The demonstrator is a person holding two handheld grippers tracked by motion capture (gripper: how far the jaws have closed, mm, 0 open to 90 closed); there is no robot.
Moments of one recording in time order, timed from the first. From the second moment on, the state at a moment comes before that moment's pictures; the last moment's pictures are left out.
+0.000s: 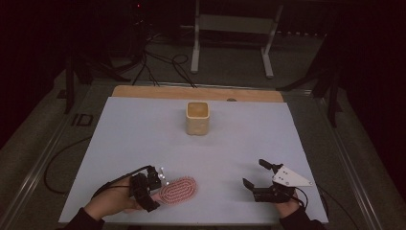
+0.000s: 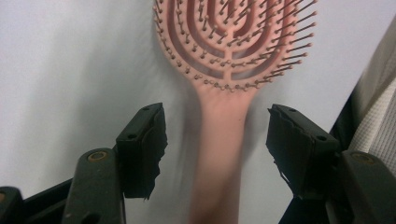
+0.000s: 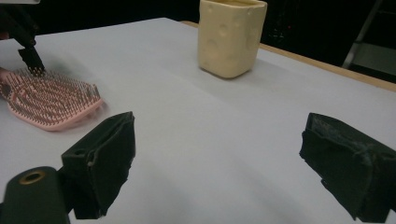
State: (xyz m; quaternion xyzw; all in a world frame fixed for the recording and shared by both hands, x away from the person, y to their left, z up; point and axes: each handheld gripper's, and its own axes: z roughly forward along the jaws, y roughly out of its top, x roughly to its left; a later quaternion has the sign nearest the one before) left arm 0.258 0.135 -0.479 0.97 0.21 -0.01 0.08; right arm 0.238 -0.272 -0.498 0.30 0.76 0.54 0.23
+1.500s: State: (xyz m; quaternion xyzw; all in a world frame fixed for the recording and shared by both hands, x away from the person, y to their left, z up) left arm 0.266 0.129 -0.485 0.97 0.22 -0.04 0.08; right arm 0.237 -0.272 -0.497 0.30 0.76 0.54 0.23
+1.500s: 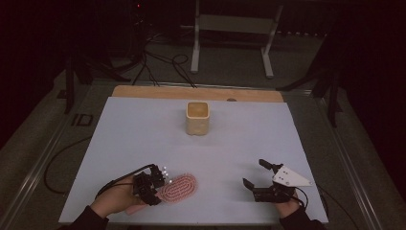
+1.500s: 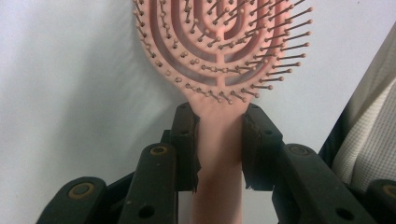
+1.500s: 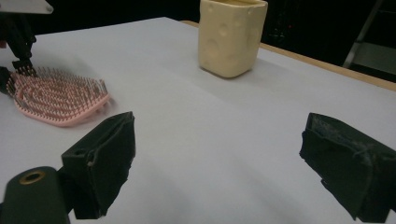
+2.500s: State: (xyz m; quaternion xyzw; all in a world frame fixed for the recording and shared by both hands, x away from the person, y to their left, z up) left arm 0.270 0.135 -0.448 0.94 0.24 0.02 0.25; right arm 0.238 -0.272 -0.497 0.30 0.75 0.54 0.23
